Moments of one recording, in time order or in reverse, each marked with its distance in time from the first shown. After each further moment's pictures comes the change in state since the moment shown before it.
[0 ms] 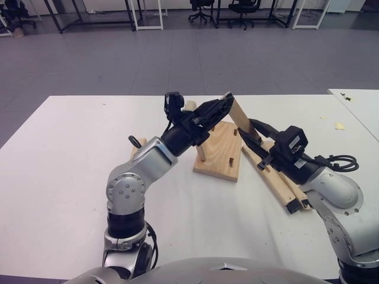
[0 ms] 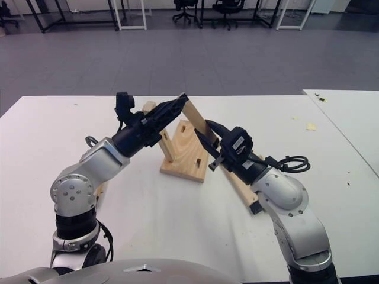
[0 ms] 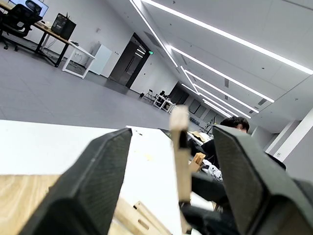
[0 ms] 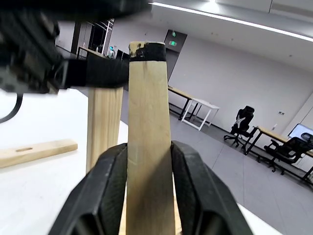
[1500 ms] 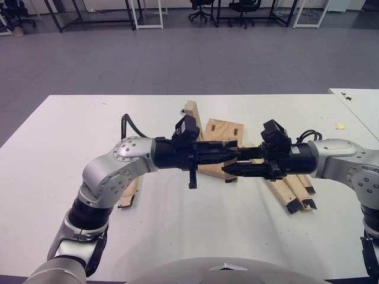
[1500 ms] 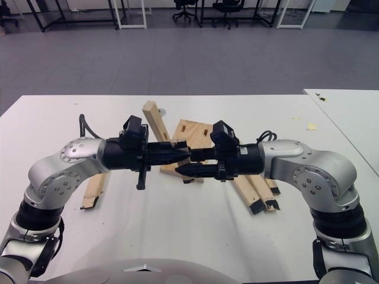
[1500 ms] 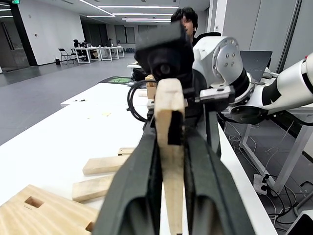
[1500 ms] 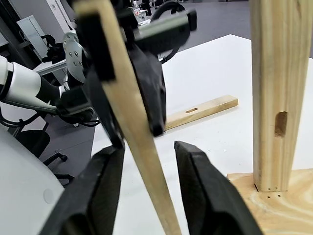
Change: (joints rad) left arm -0.077 0.464 -0.232 -0.001 0.313 -0.155 -0.787; right arm -0.395 -0.292 -0.006 0.279 0.780 0.620 0.430
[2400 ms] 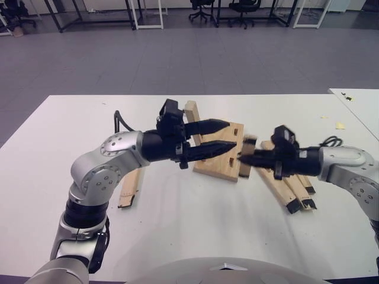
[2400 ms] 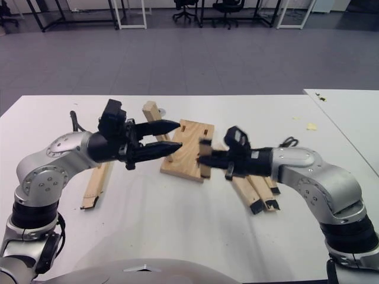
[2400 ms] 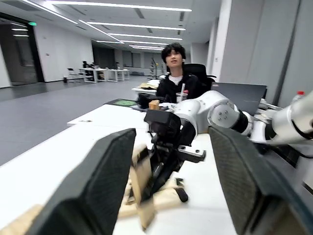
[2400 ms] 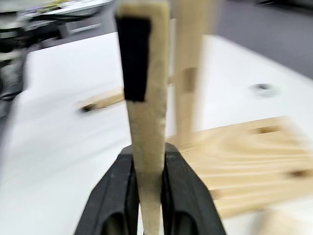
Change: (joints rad) left arm -0.006 -0.053 0.203 -0.005 -0.170 0.045 0.118; right arm 0.207 0.020 -0.088 0.162 -0.377 -0.360 -0.118
